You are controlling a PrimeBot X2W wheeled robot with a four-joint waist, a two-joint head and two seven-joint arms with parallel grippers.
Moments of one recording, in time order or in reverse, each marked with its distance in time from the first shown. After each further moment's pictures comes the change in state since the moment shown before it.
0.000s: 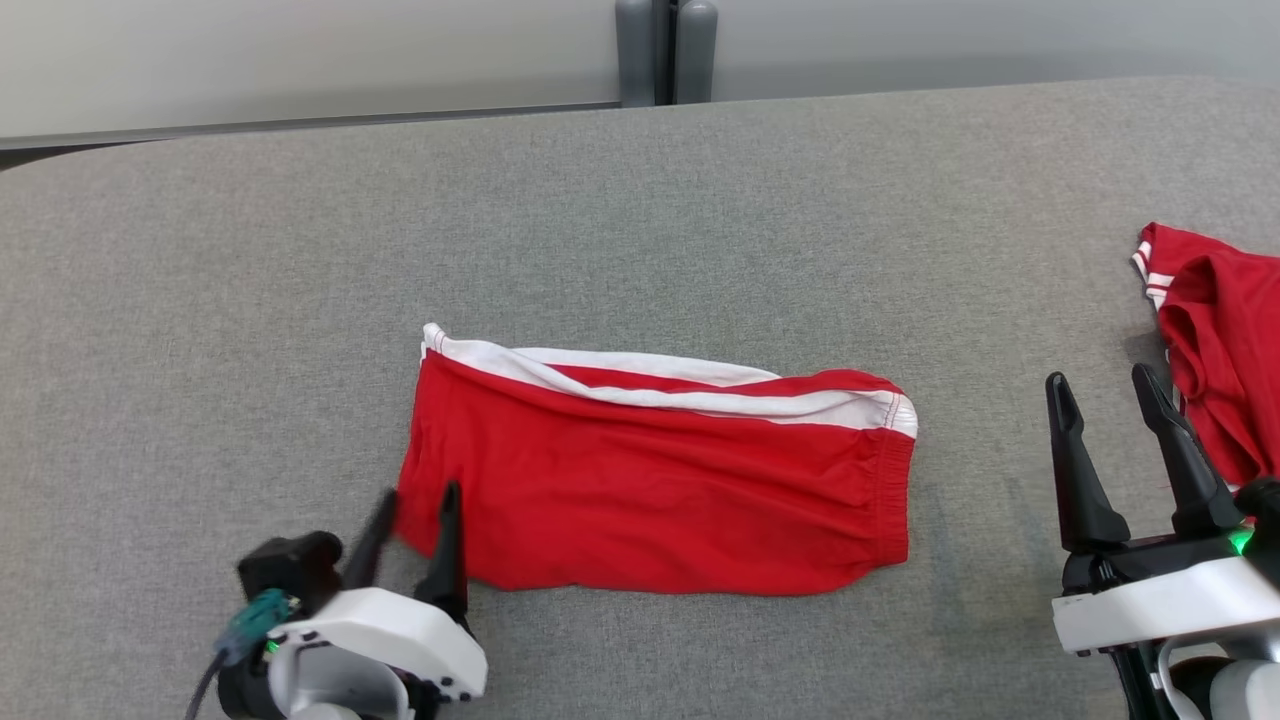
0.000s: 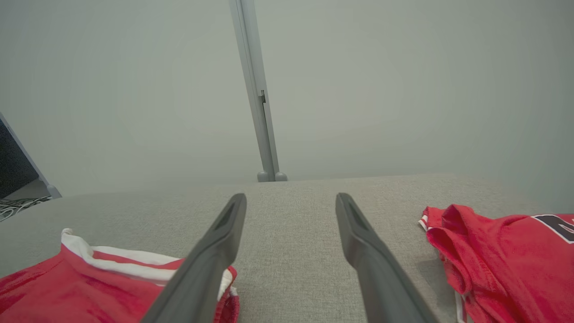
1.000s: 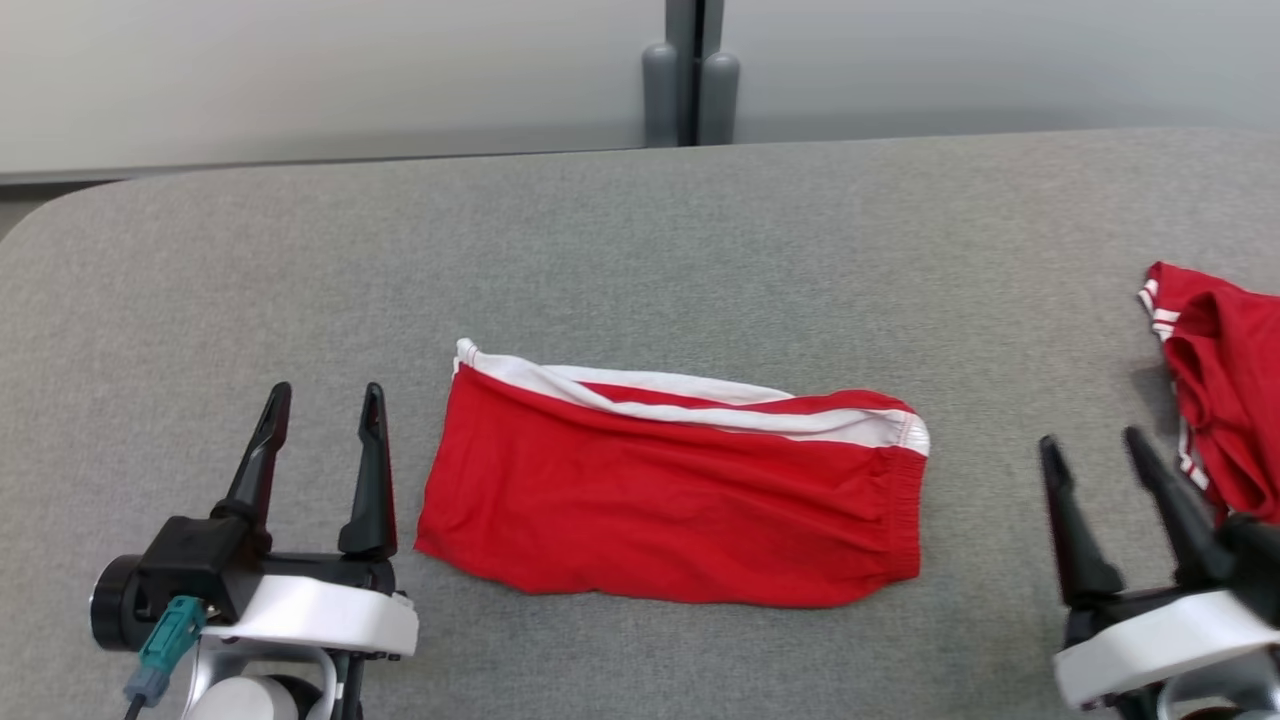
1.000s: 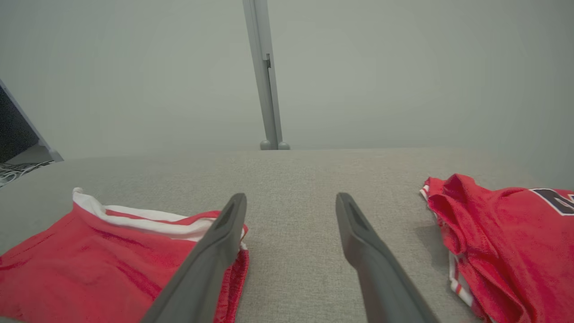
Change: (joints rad) left arm 0.001 0.139 0.028 -0.253 0.172 0.040 -0.157; right arm 0.090 0.005 -0.035 -0.059 -0.035 0.000 0.131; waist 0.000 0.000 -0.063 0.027
